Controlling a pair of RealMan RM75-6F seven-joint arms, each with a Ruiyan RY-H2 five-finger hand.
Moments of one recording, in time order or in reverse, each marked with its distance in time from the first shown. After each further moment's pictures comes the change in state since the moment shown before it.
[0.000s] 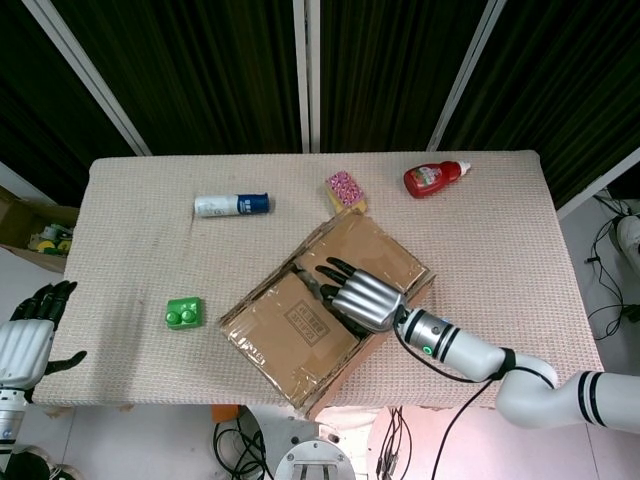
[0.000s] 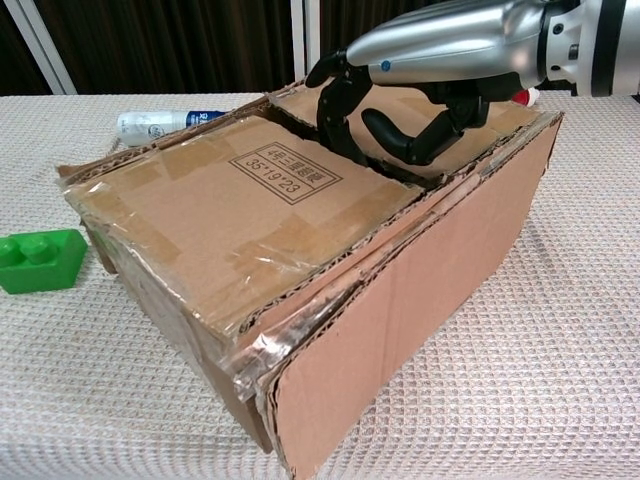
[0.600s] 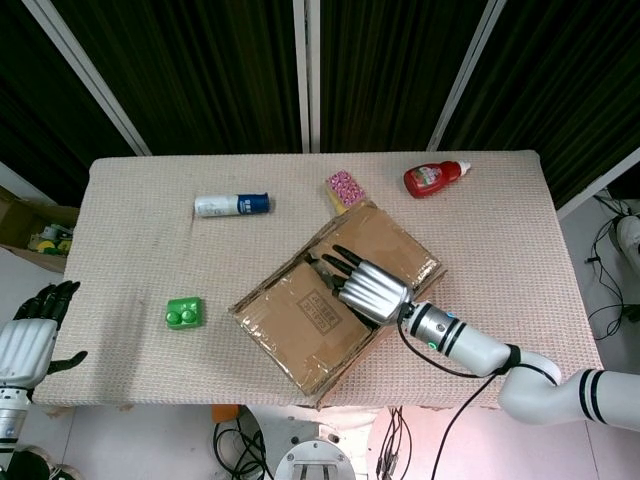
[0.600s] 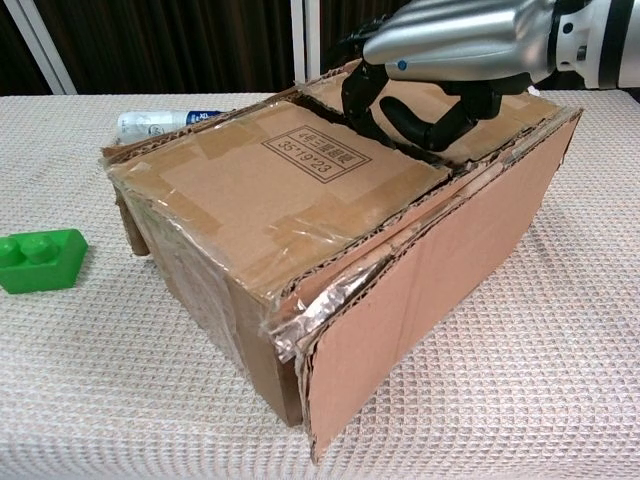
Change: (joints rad) left arm -0.005 0.005 -0.001 -0.014 -0.004 -0.008 0.016; right arm -0.010 0.001 -0.010 0.029 -0.019 0.071 -0.183
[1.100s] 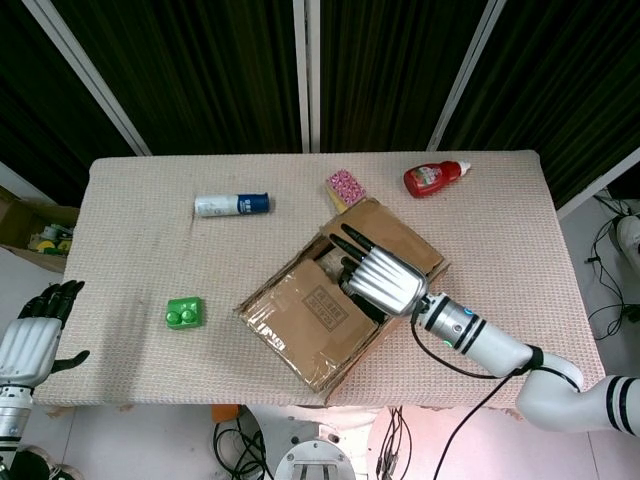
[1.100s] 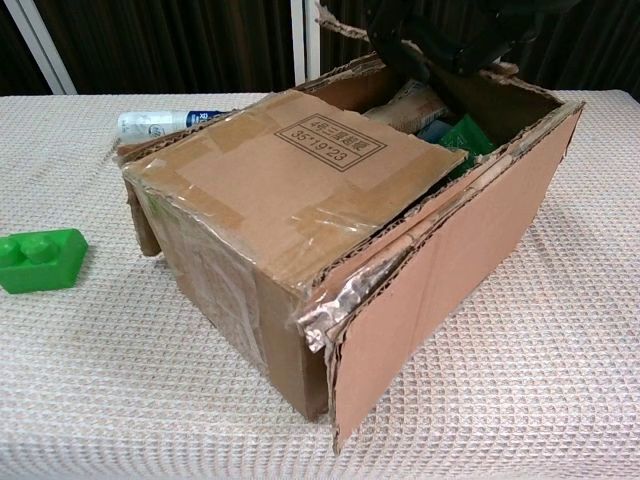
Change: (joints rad) left arm -0.010 0.004 0.001 -0.021 -0.002 -0.016 0.023; right arm -0.027 0.120 0.028 -0.081 -0.012 0.076 -0.163
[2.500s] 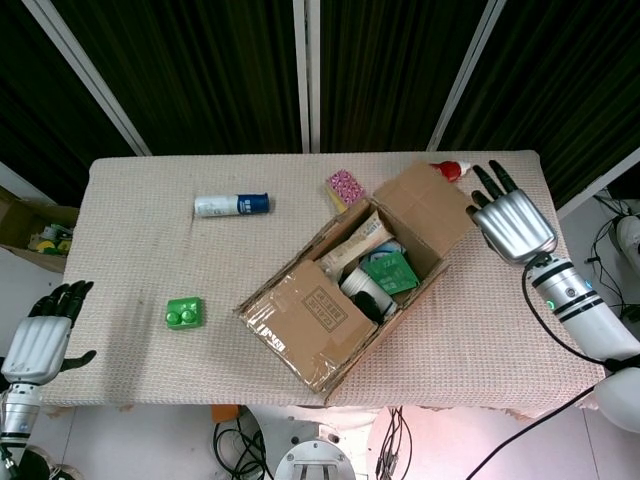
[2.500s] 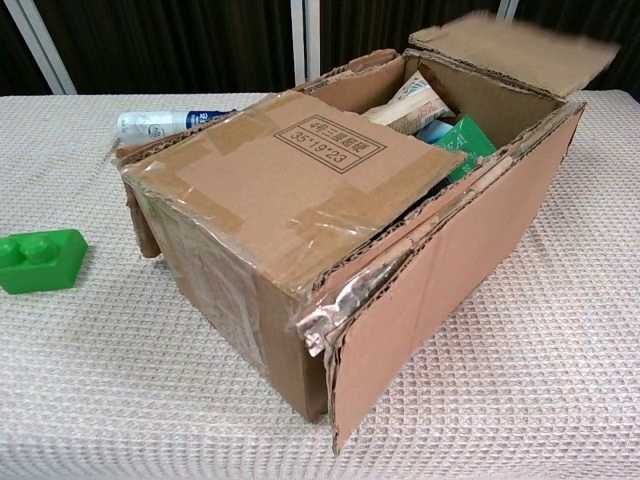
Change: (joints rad) left arm -0.016 -0.010 0.000 -0.028 -0.020 -0.025 0.055; right arm -0.195 0.213 0.009 0.157 0.150 0.079 0.139
